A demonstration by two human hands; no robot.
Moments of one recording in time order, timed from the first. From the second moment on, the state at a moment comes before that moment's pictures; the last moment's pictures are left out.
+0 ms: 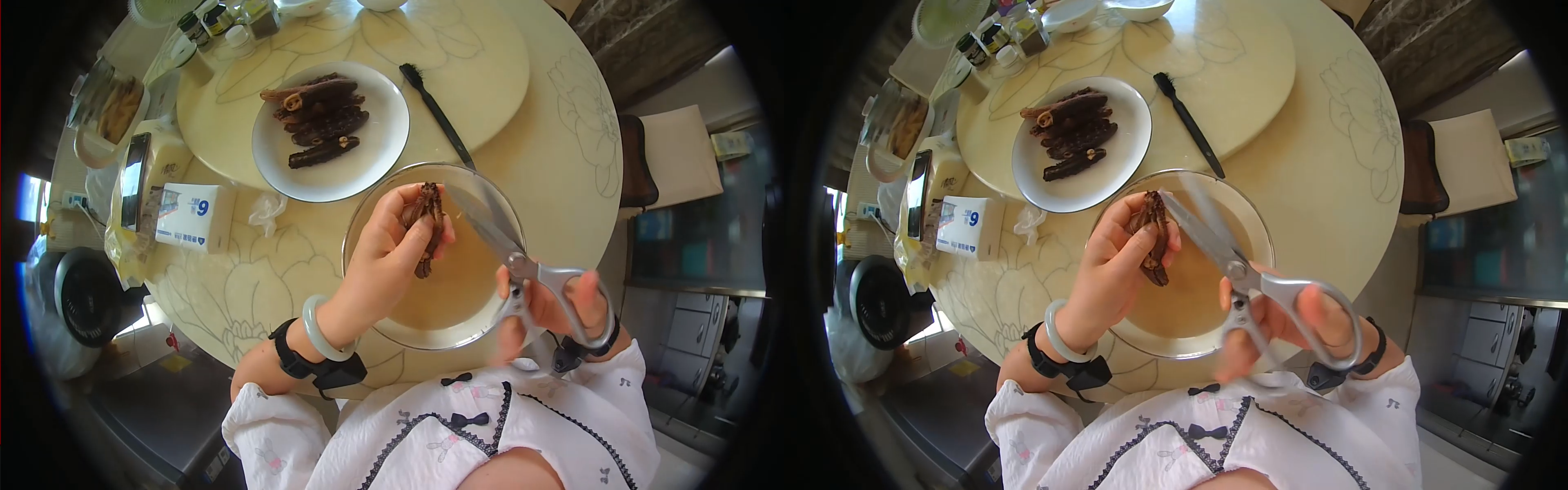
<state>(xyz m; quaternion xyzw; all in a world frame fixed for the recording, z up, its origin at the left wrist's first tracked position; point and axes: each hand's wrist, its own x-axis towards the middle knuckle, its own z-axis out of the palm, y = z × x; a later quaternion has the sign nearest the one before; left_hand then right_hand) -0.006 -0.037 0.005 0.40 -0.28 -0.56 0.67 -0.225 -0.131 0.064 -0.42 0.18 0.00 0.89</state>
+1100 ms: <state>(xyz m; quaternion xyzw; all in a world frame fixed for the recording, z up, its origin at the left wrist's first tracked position) -0.014 -0.029 0.018 0.49 -0.39 -0.44 0.65 -0.212 -0.125 0.083 -0.68 0.25 0.14 0.68</state>
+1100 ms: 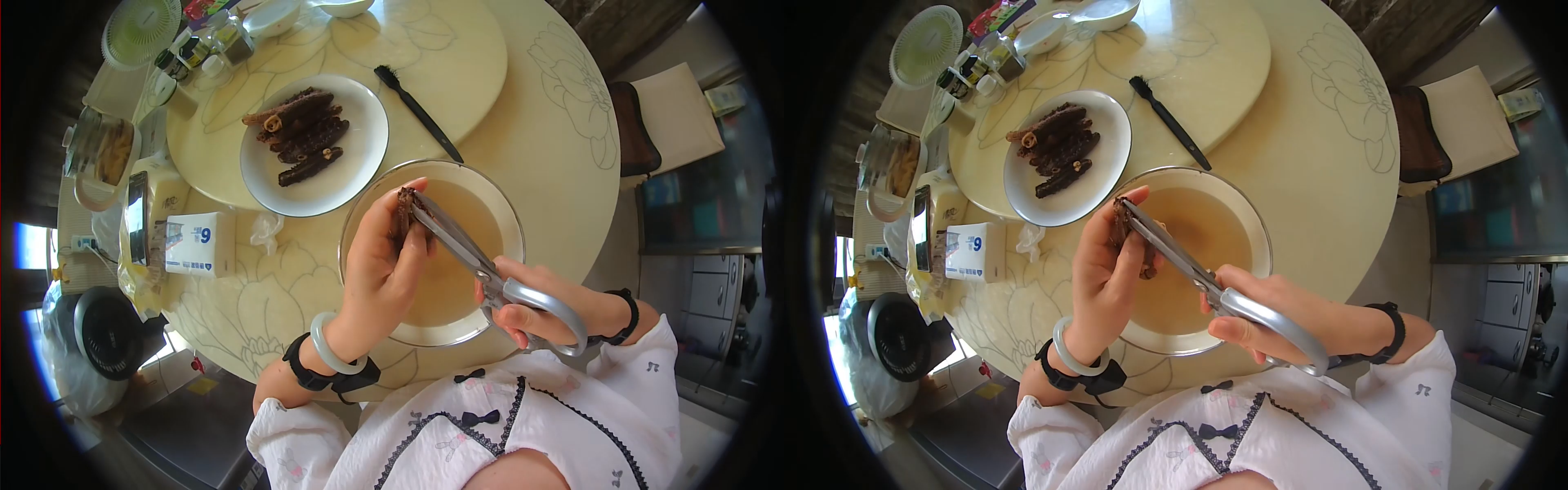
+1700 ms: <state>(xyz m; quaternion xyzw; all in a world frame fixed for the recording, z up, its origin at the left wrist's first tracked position) -0.016 -0.026 0.011 0.51 -0.46 -0.42 0.60 -0.204 -0.125 0.083 -0.75 0.27 0.10 0.59</state>
